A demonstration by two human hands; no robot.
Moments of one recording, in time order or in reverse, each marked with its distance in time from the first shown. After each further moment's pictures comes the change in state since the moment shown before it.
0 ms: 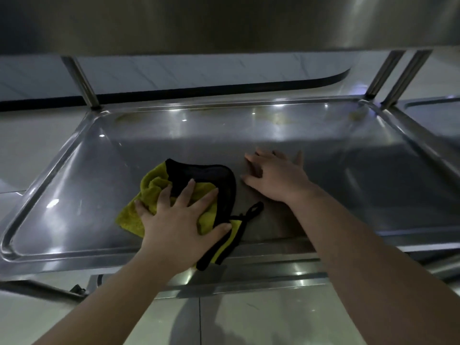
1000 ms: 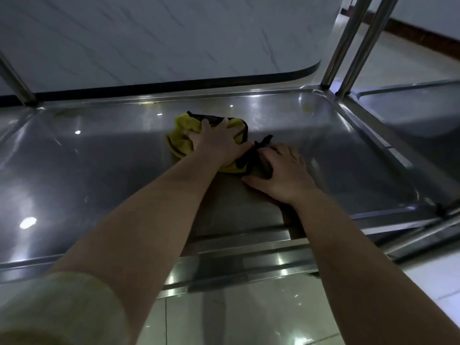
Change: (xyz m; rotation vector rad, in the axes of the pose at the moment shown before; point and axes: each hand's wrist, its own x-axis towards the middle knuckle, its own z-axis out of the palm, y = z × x) left_hand 0.187 0.164 -0.003 0.042 -0.100 0.132; right_hand -0.056 0.104 -0.007 0.197 0.204 0.076
